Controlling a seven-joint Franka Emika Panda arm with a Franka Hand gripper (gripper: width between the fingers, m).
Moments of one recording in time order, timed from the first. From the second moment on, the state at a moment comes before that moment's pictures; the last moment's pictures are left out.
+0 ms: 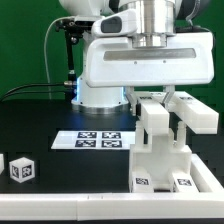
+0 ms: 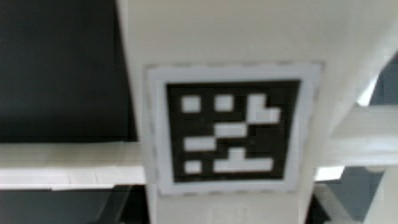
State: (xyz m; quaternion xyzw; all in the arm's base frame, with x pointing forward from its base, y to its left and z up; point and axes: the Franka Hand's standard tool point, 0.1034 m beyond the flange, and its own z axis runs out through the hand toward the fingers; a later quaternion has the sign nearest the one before) arm 0.550 0.051 0.130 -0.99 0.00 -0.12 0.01
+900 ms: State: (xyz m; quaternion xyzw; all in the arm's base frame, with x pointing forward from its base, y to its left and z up) arm 0.558 0.042 0.124 -0.99 0.00 -0.15 0.01
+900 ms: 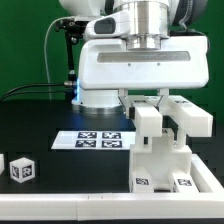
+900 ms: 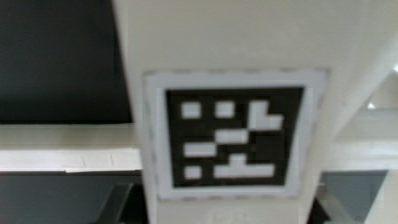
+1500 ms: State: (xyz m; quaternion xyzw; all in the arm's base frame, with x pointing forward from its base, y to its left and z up) arm 0.556 0.039 0.124 -0.99 -0.01 -0.16 0.00
